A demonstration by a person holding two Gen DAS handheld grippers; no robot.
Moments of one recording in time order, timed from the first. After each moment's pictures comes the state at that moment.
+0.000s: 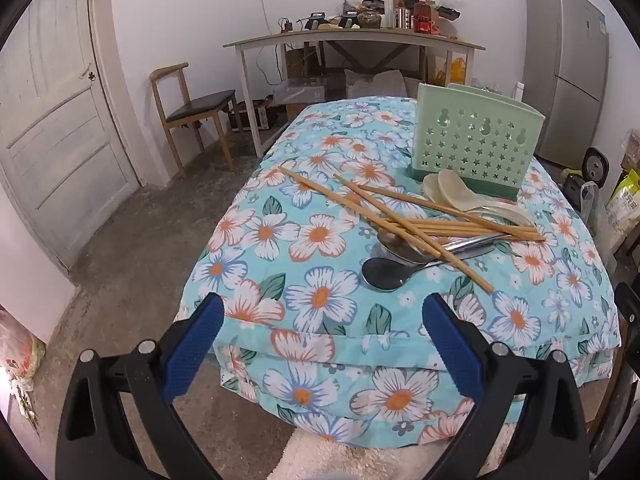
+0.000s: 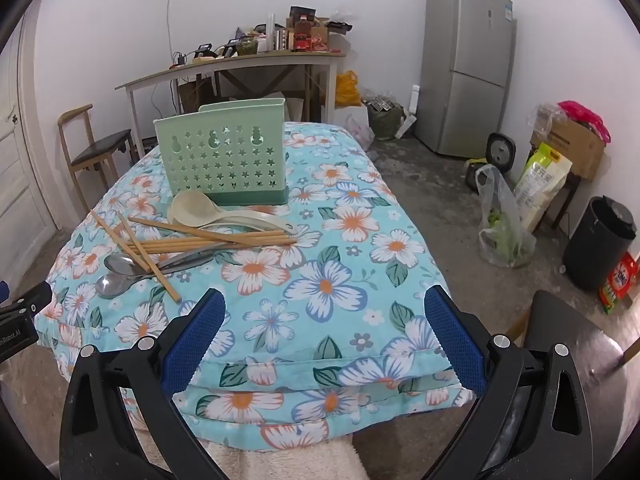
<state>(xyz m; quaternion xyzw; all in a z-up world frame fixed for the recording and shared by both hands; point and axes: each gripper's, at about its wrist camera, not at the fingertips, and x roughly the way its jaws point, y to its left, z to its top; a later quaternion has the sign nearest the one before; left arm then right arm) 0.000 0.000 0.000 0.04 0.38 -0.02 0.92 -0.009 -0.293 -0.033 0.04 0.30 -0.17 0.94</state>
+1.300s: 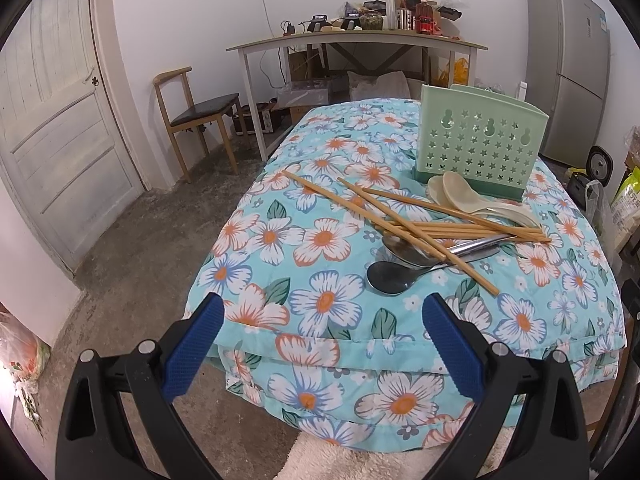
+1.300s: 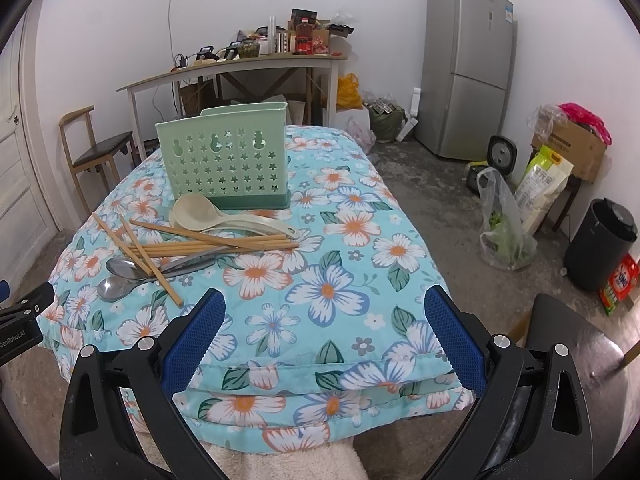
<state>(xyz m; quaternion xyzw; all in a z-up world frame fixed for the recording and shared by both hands) 0.002 0.002 0.001 0.05 0.37 -0.01 0.93 -0.004 -0.296 -0.037 0.04 0.29 -0.17 0.94</state>
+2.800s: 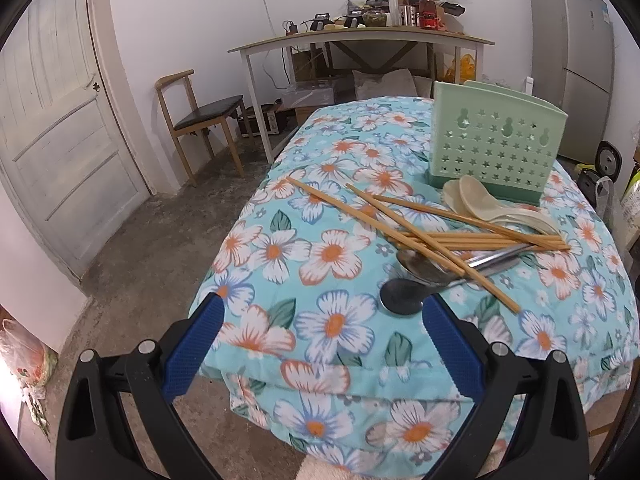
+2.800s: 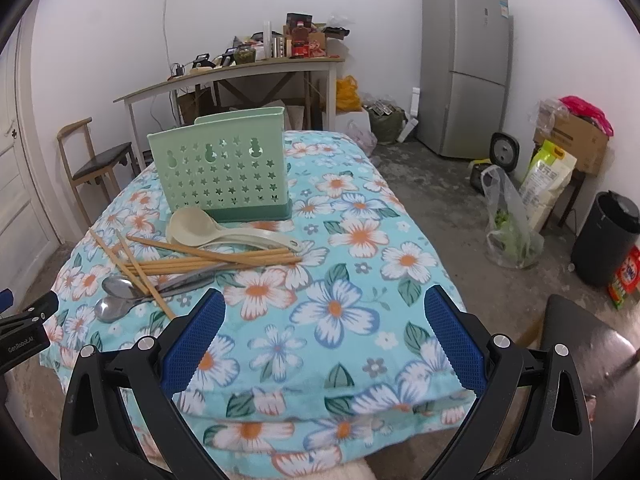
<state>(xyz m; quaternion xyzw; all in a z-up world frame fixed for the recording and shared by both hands) 0.032 0.000 -0.007 0.07 0.37 0.01 0.93 0.017 -0.301 -0.034 0.05 0.29 -0.16 0.94</state>
